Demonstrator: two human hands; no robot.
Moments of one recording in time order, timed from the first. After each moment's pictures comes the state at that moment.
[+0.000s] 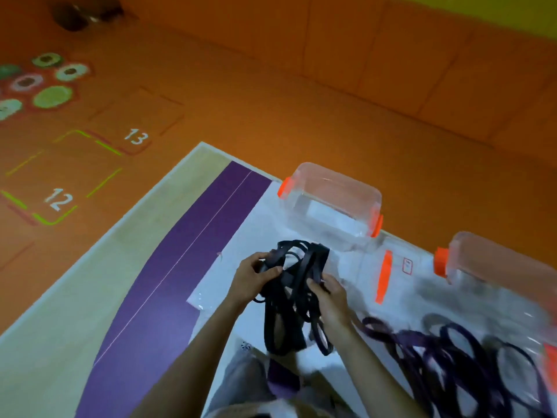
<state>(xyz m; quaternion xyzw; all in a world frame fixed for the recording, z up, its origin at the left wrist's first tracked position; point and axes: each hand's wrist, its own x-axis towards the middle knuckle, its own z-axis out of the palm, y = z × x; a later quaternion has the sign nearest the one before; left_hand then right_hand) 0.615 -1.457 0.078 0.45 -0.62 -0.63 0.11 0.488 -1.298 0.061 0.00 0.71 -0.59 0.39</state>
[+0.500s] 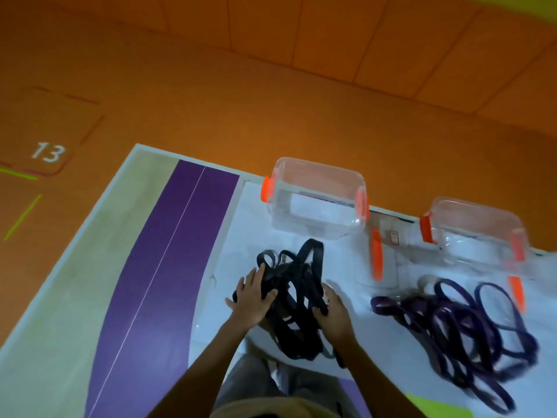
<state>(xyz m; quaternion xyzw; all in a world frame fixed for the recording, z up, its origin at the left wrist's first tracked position) 0.622 -1.506 0.010 0.33 -0.82 -0.41 -0.21 0.531 -1.294 0.017 -0.09 0.88 -0.33 0.34</state>
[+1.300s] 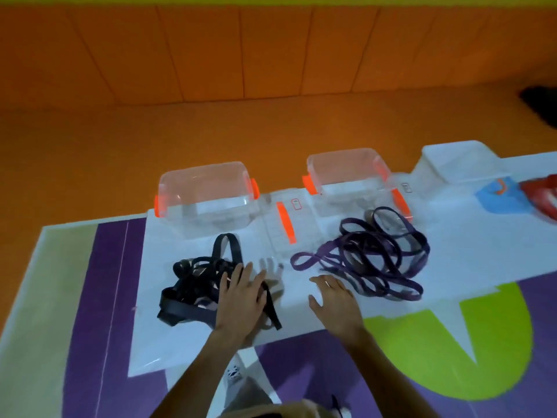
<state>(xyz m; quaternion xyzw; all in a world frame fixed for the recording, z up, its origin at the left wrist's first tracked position) 0.598 -1.350 0.065 0.02 -0.99 -0.09 -0.08 0.556 -1.108 0.067 -0.12 0.97 -0.14 0.15</state>
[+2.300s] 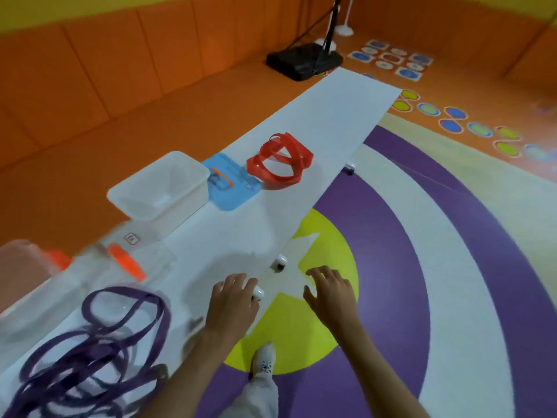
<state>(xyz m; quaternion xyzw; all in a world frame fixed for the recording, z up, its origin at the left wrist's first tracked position) 0.424 -0.687 0.102 -0.36 -0.93 -0.10 -0.08 0.536 -0.482 0.115 0.25 0.96 -0.11 0.02</state>
